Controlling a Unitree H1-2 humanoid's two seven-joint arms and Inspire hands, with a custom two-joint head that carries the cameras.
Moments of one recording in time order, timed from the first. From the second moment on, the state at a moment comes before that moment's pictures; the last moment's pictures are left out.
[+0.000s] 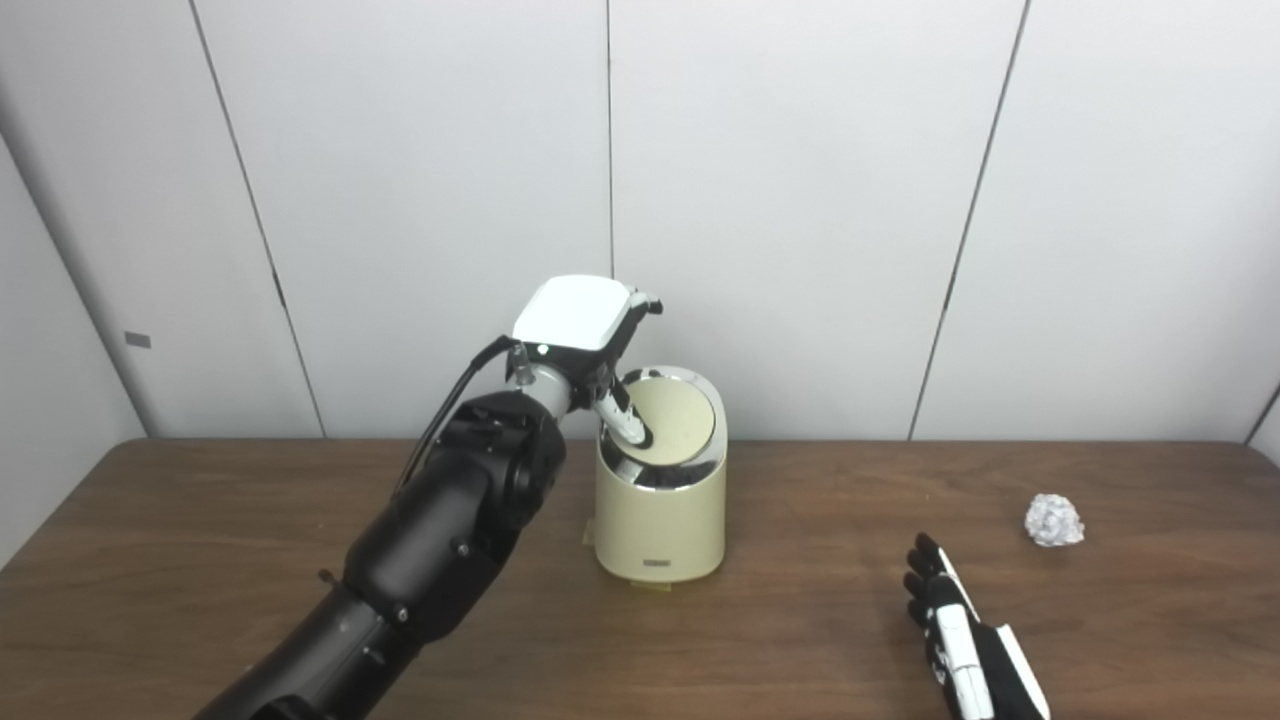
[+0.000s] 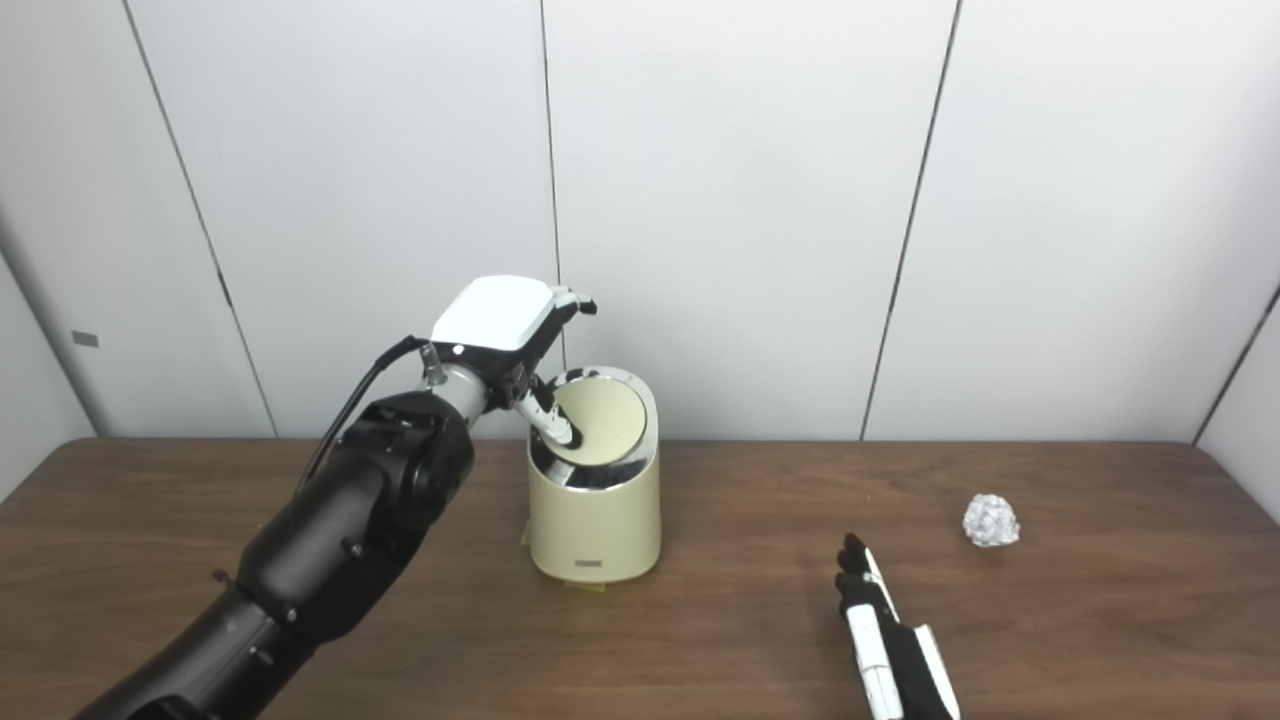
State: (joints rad) left arm -0.87 0.28 -0.49 0.19 0.99 0.33 -0.32; right arm 0.00 -0.04 -0.01 -0.14 -0.01 0.14 -0.02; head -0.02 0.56
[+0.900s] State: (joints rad) left arm -0.86 0.25 -0.54 0.19 1.10 0.26 -0.30; right arm 0.01 -0.03 0.00 -0.17 -0.01 0.17 -0.03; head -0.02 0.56
